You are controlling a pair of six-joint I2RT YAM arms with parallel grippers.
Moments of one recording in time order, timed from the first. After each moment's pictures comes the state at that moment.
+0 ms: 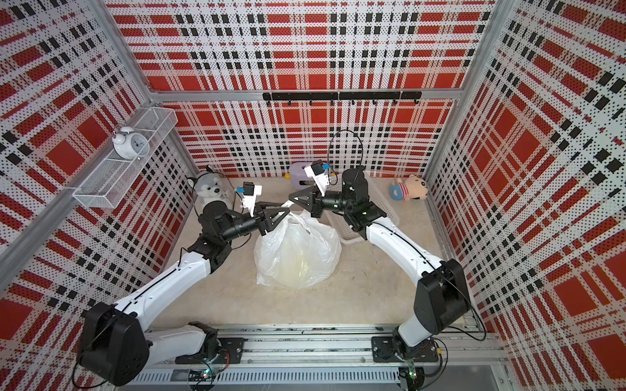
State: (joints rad) left arm -0.36 1.24 0.84 0.43 0.73 -0.42; right arm 0.52 1.56 1.32 0.19 -0.90 0.29
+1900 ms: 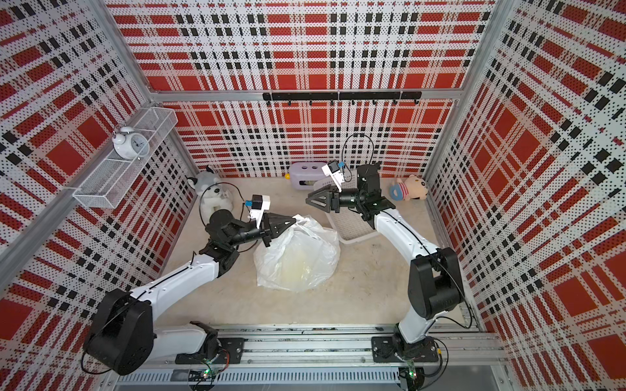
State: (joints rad) left arm -0.39 1.31 0.74 0.71 0.90 -0.27; right arm 0.35 1.66 1.34 0.13 -1.20 0.35
